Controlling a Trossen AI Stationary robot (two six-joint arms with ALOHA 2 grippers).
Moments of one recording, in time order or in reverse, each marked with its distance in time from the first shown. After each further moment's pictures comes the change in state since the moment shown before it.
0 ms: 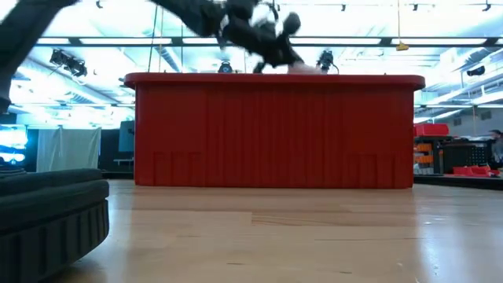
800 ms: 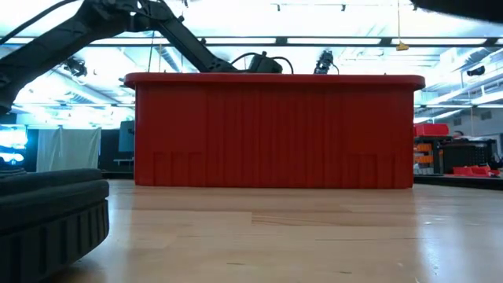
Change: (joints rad) left arm 0.038 0.327 0.003 0.082 0.100 -0.275; right arm 0.002 -0.001 0.000 -0.021 -0.014 0.009
